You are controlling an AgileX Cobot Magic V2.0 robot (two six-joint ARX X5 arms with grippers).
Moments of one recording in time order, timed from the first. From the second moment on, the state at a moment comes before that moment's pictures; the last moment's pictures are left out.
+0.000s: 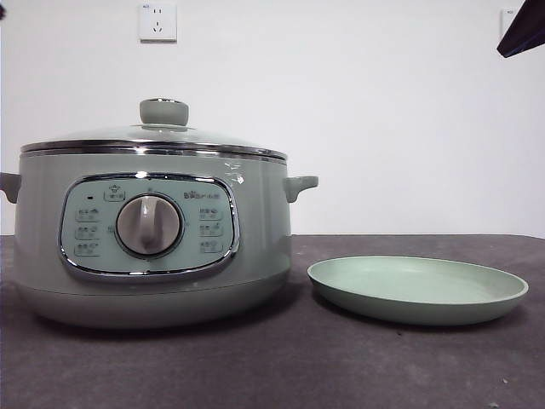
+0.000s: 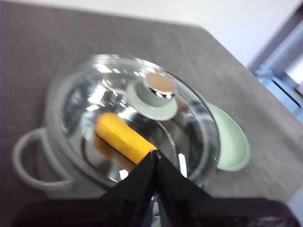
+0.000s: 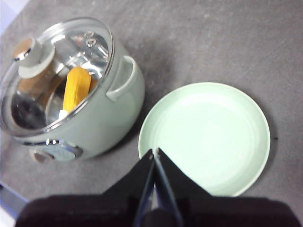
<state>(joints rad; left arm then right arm) -0.03 0.67 0.75 -0.56 0.58 -0.14 0.12 0.91 0.91 -0.69 -0.50 0.01</state>
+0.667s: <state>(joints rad) -0.21 0.99 1.00 -0.55 0.39 -0.09 0.12 0.91 0.92 -0.71 -0.49 0.00</state>
